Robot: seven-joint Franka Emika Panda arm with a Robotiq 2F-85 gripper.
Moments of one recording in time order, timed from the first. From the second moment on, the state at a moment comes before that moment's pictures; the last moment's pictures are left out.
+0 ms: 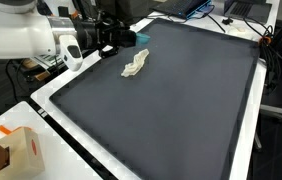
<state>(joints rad) -0.30 0.21 -0.34 -2.31 1.11 1.61 -1.15</state>
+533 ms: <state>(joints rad) -0.31 0.22 -0.34 -2.31 1.12 1.73 -1.02</state>
